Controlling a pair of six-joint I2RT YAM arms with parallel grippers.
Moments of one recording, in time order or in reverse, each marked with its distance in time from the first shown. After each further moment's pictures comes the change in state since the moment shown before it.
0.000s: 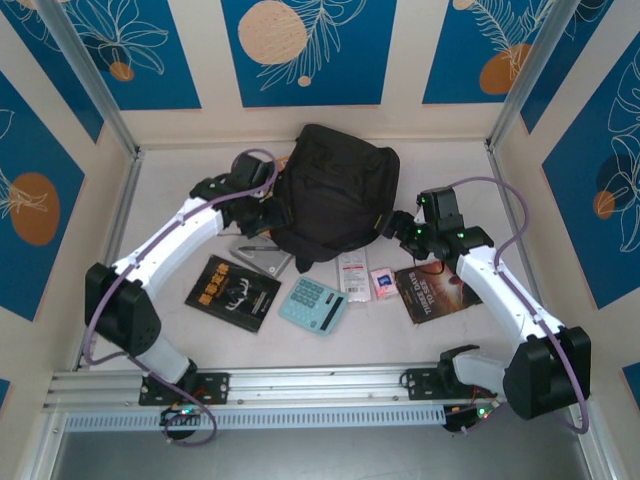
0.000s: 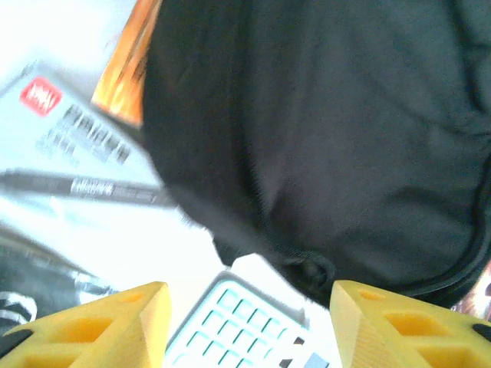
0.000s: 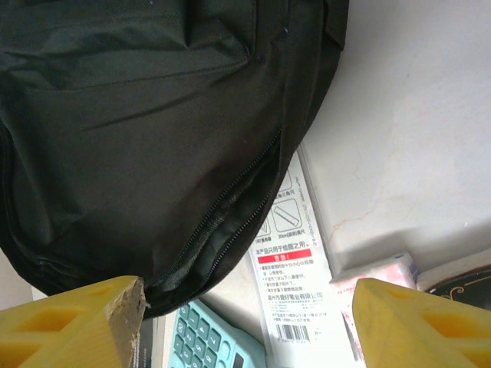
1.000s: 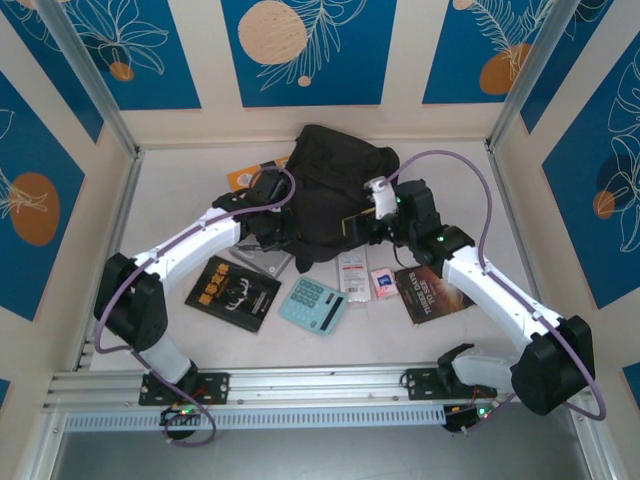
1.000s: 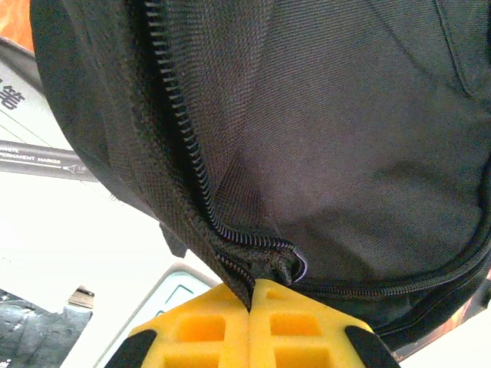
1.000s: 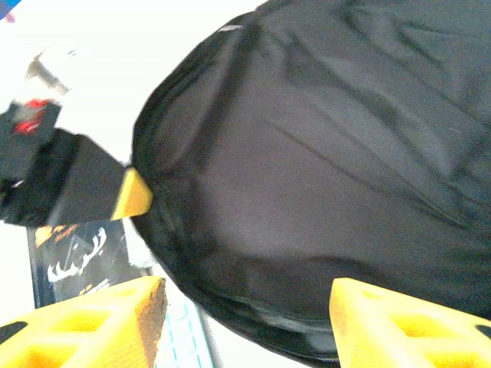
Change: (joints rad) left arm -0.092 0.062 -0.077 0.155 0.039 -0.095; right arm 0.229 0.027 0.041 0.253 -0.044 -0.656
